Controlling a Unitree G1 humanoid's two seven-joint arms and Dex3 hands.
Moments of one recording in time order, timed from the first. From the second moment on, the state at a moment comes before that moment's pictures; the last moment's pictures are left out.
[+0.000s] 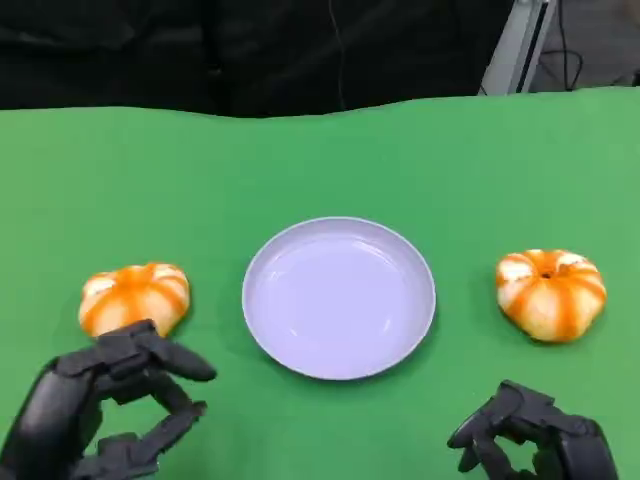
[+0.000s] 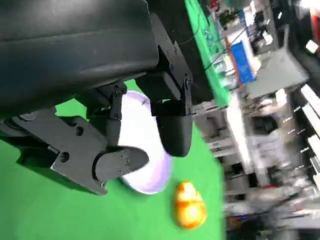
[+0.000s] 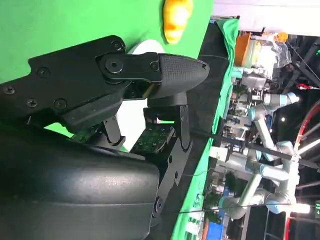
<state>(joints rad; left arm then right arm) 0.23 0.20 0.09 -0.04 -0.07 -0.41 -0.34 0.20 0.05 0.10 0.40 -0.12 -0.91 0.00</state>
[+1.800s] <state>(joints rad) -0.63 0.33 -0.38 1.08 0.74 -0.17 0.18 0.20 0.06 0.10 0.40 -0.15 -0.91 -0.03</state>
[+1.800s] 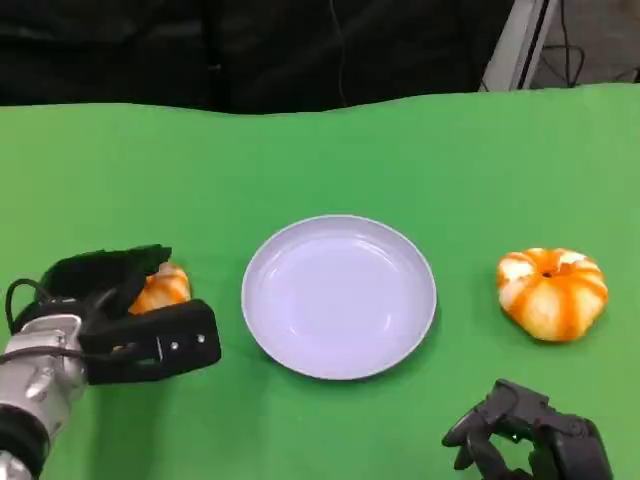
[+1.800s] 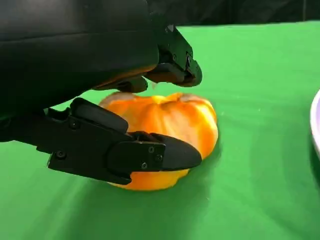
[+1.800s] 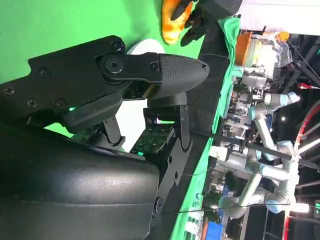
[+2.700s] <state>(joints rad) -0.67 0.31 -0.40 1.20 0.62 -0.37 0.34 0.21 0.06 0.10 0.38 -0.13 -0.90 -0.02</state>
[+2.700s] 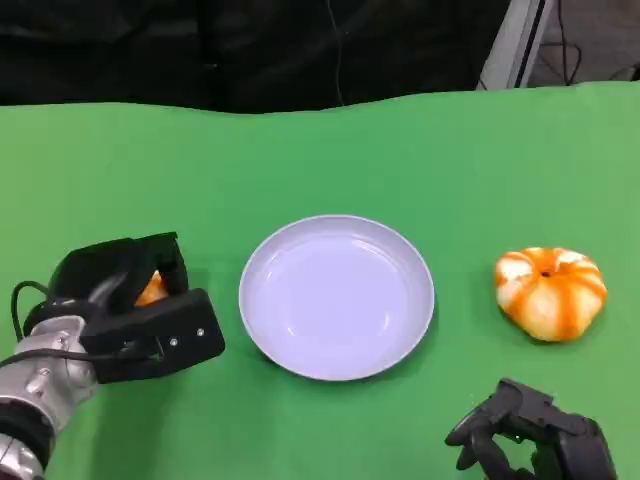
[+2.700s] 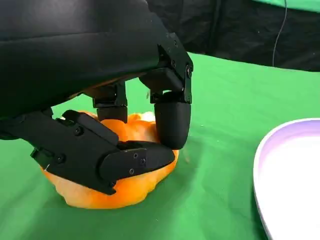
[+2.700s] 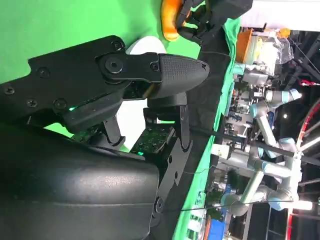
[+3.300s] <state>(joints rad) -0.65 0.34 -0.39 1.18 0.62 -0.44 0.45 0.21 0.06 0.10 0.38 -0.13 -0.90 -0.02</state>
